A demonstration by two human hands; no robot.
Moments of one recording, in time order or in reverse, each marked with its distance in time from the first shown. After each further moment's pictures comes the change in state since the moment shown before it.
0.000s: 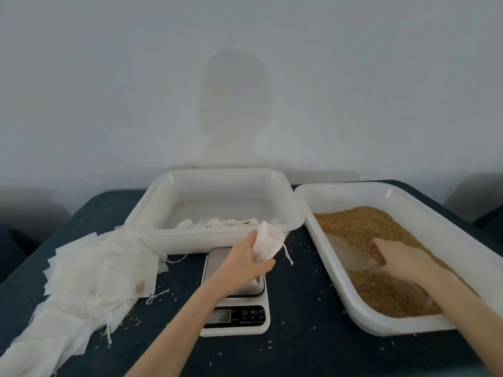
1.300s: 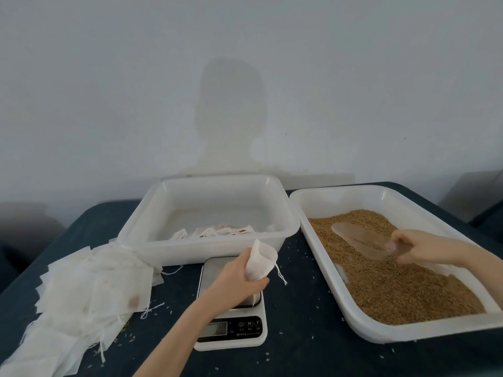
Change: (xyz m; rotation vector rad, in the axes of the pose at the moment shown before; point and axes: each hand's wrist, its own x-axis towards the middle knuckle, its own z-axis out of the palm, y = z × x) left_hand -0.006 -0.017 0.001 0.113 -0.064 -0.049; right_hand 0.011 0.065 -0.028 0.464 -0.169 -0.120
